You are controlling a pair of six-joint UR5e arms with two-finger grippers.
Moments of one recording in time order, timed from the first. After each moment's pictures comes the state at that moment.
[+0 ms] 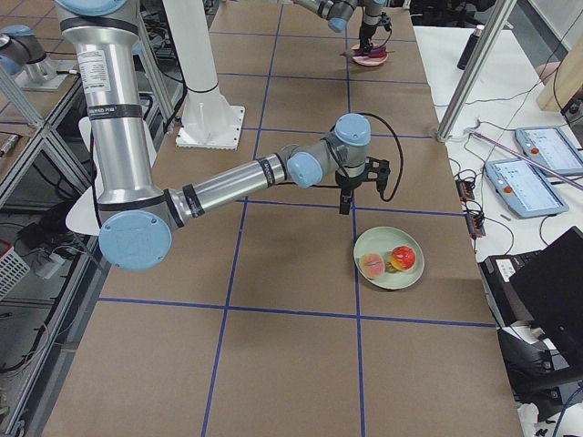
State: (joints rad) left arm -1.09 -2.13 -1.20 -1.67 -2.11 -0.82; right arm 1.21 -1.45 1.83 -1.41 2.34 0.79
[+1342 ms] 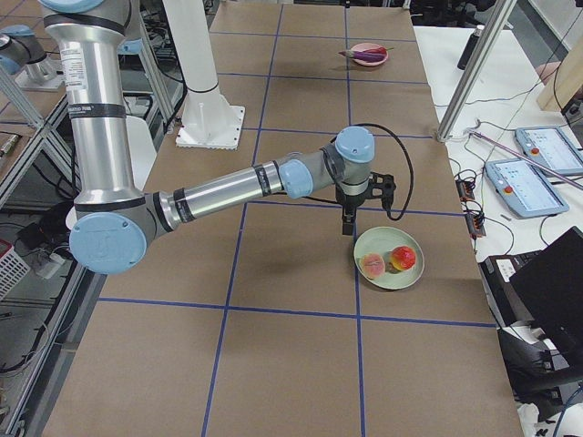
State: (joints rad) left arm -1.46 -1.69 -1.65 -1.67 -2.34 -0.21; right arm 1.38 -1.52 1.82 -1.54 2.37 0.45
